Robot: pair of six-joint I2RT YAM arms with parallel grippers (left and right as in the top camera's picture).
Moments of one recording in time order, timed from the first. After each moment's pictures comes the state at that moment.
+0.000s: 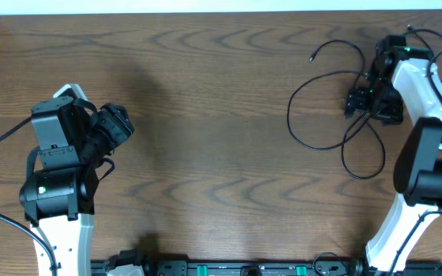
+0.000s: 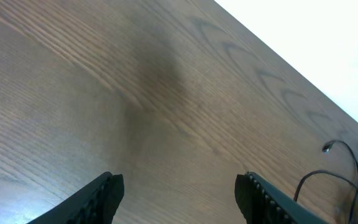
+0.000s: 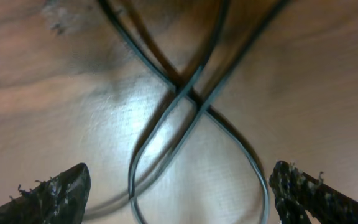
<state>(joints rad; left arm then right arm) 0.15 1.01 1.11 -0.84 0.13 -0.51 -0.11 2.11 1.63 -1.11 0.05 0.17</state>
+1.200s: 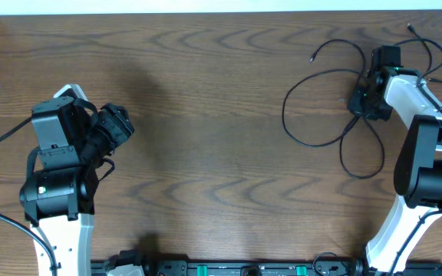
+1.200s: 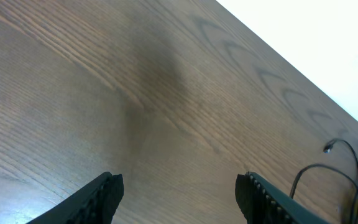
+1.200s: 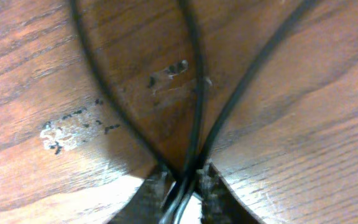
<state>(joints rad) 0.15 1.01 1.11 -0.84 0.13 -0.51 -0.11 2.09 1.41 -0.69 0.06 0.28</state>
